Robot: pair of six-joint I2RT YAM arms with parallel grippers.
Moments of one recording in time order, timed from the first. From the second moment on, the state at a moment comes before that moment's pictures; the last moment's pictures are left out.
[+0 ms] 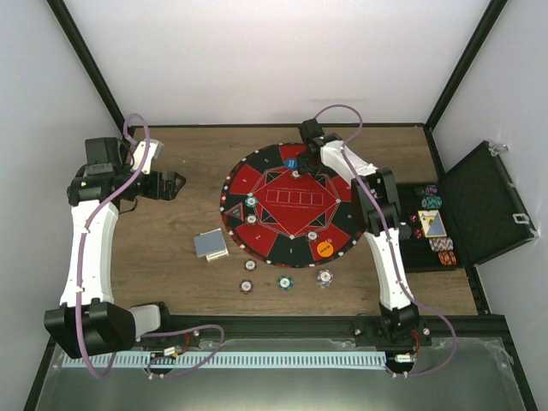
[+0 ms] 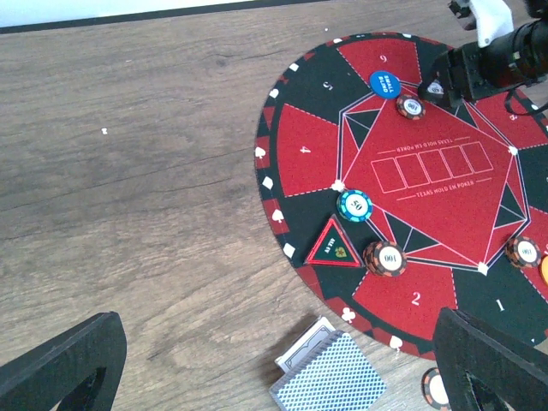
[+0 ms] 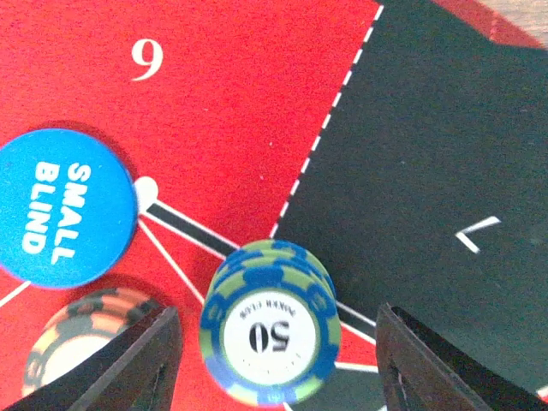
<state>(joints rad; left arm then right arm) 0.15 1.22 1.31 -0.95 0.50 0.26 0.37 2.42 2.05 -0.76 0.15 0.27</state>
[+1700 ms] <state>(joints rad) 0.15 1.09 1.17 -0.98 0.47 0.31 1.19 1.63 0.97 -0.73 0.17 0.78</state>
